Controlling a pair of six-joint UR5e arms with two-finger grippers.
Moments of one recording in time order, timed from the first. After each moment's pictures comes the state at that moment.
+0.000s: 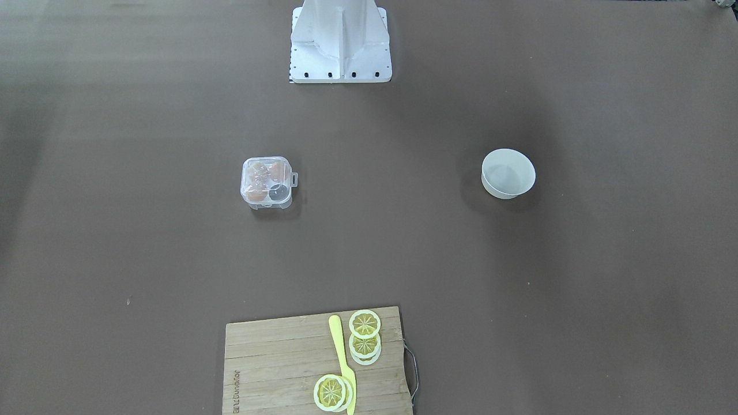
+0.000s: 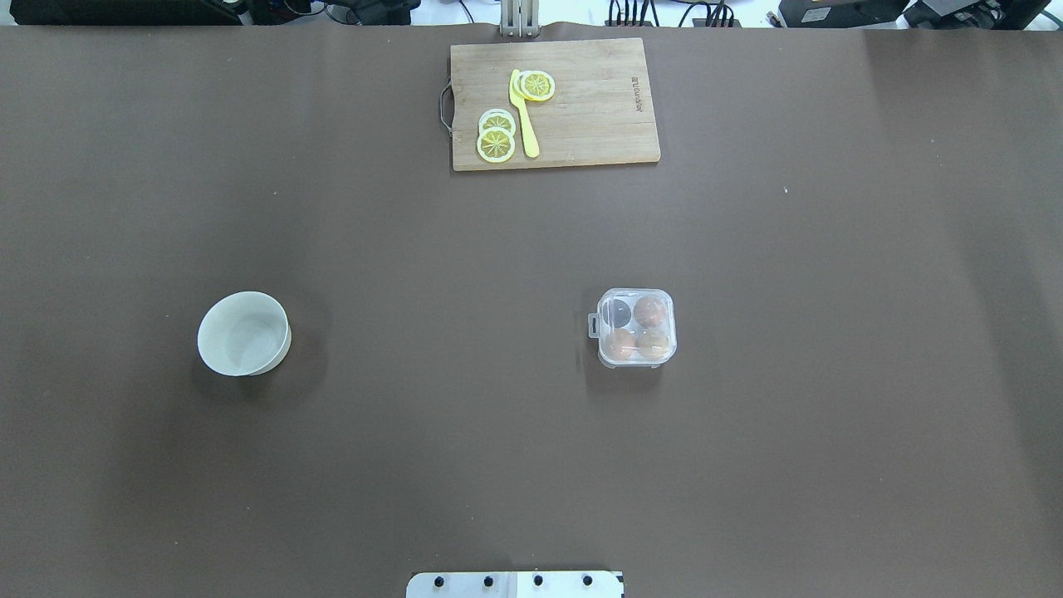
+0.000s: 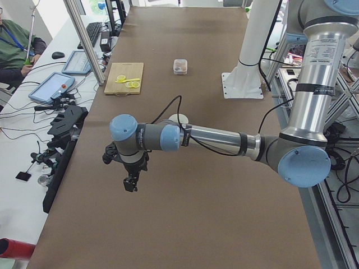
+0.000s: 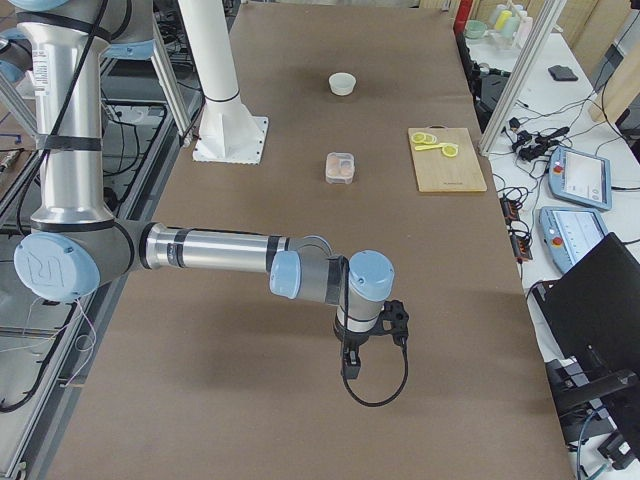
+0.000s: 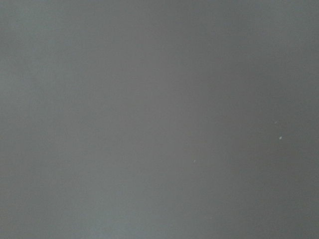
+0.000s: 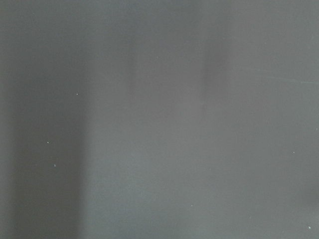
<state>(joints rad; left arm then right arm) -1.55 -1.66 -1.58 -1.47 -2.25 0.22 1.59 -1.61 1.59 -1.66 2.23 -0.16</state>
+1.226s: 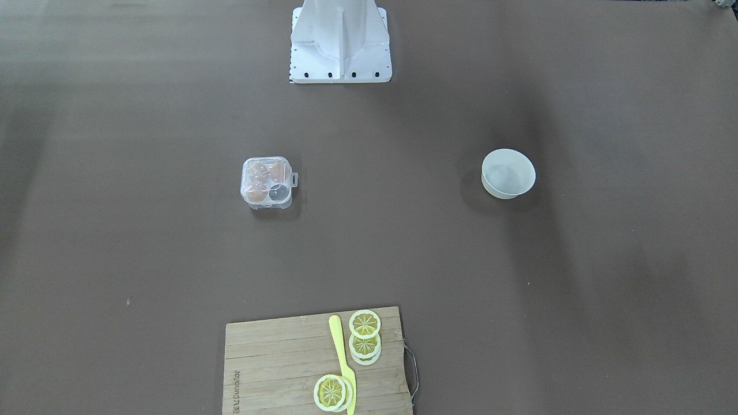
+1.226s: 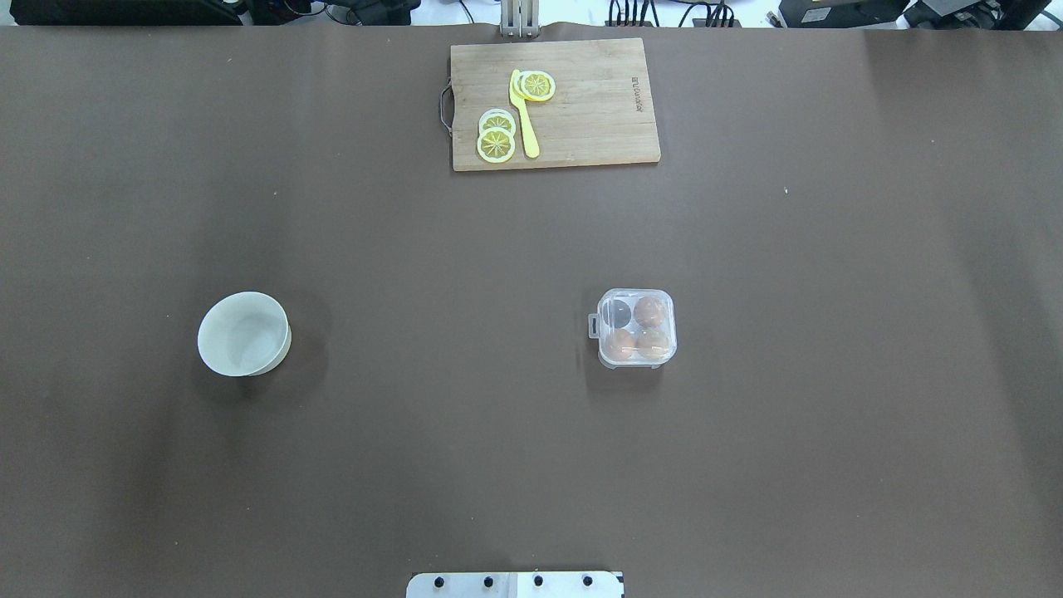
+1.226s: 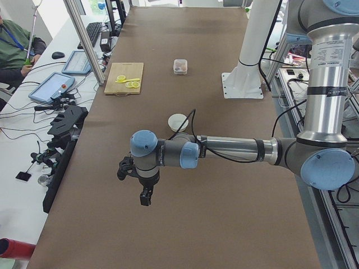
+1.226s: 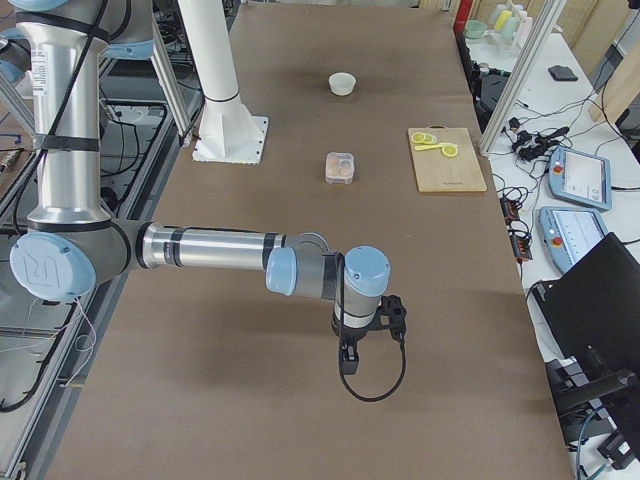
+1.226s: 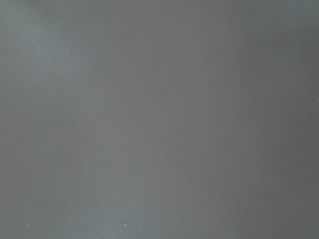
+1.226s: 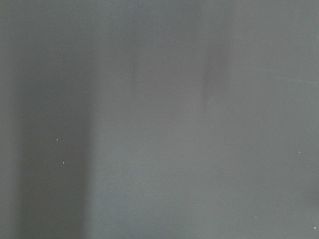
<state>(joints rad) -1.55 -1.55 -1.63 -1.61 -2.25 0.10 1.59 -1.62 1.62 -1.66 2.24 -0.16</state>
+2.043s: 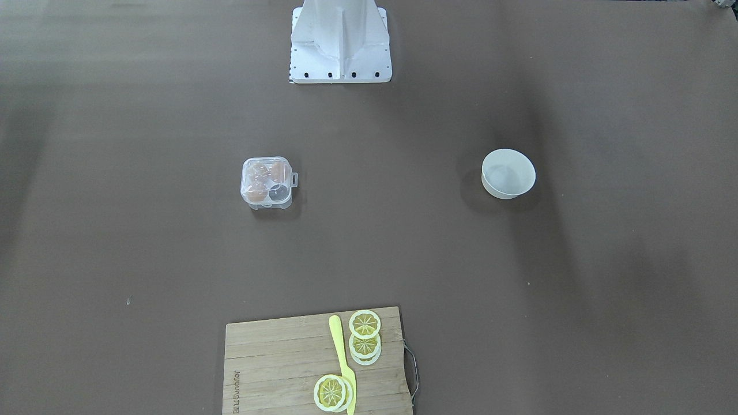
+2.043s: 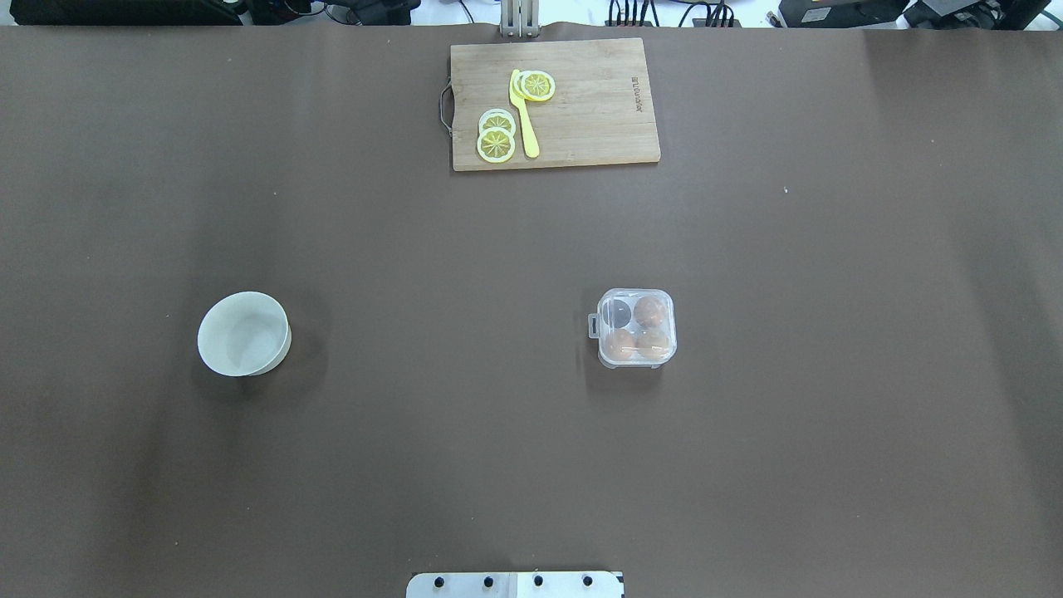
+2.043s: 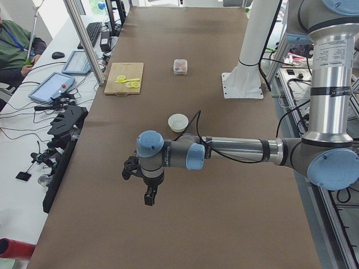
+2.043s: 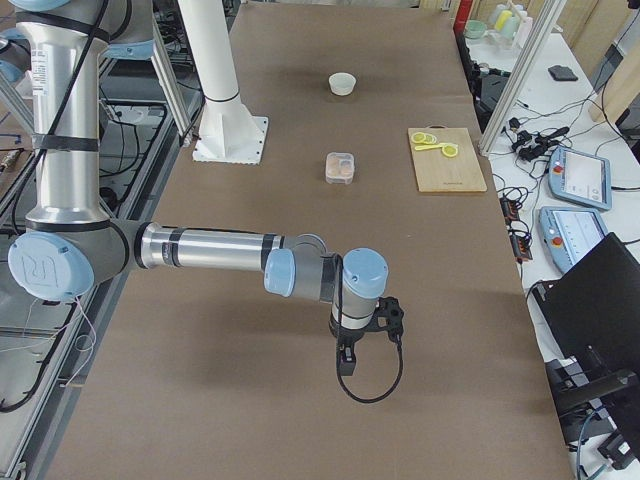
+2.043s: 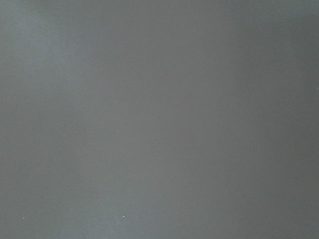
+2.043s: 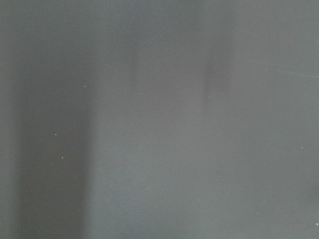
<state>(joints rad) -1.55 -1.52 -1.64 -1.63 -2.25 0.10 1.59 -1.63 1.62 -1.66 2.24 -0.17</state>
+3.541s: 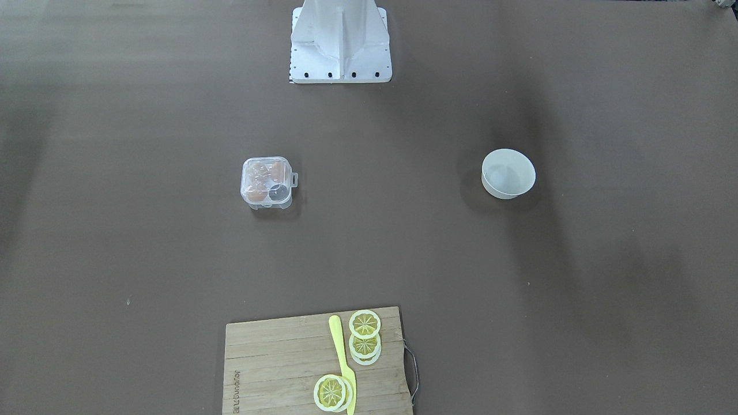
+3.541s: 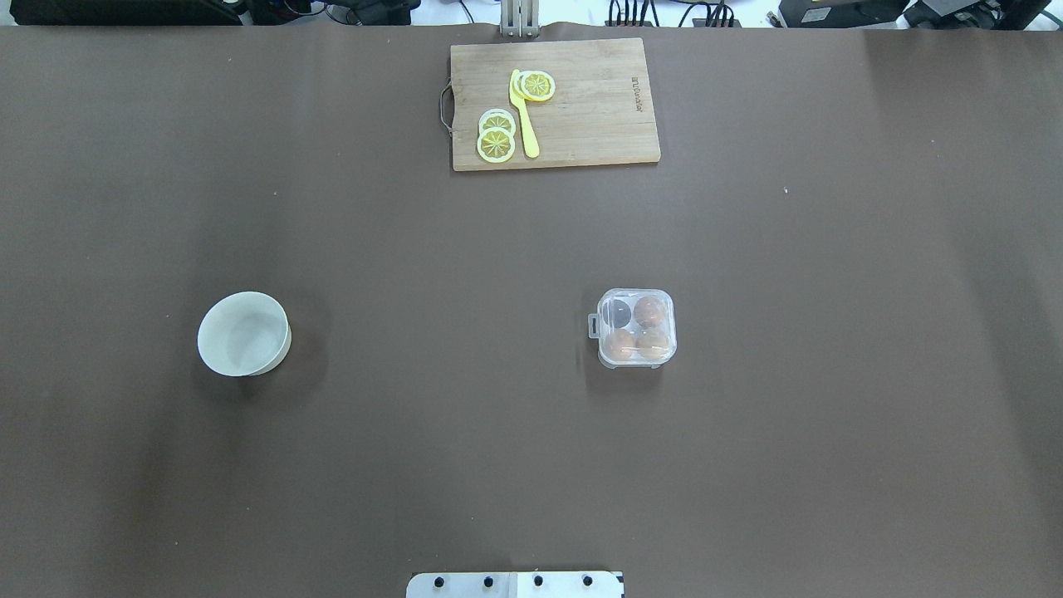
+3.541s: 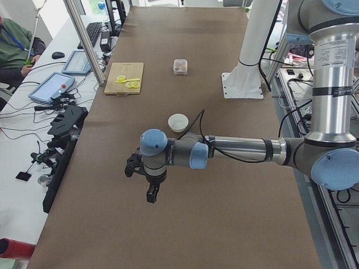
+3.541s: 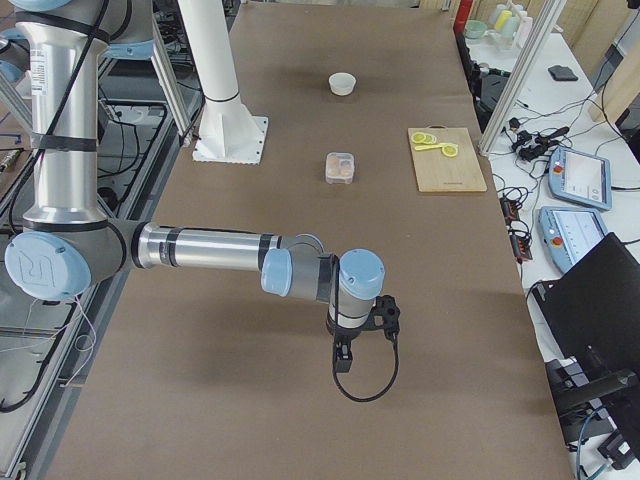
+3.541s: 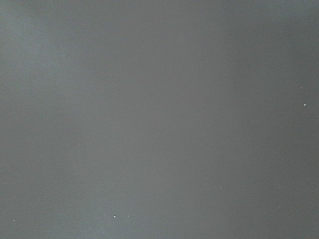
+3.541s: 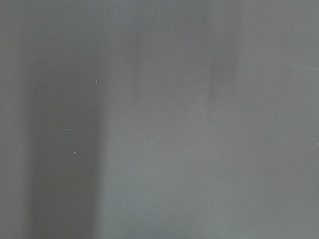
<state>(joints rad) -1.55 -1.50 -1.67 -1.64 -2.27 0.10 1.58 -1.64 1.63 -1.66 2.27 -0.17</state>
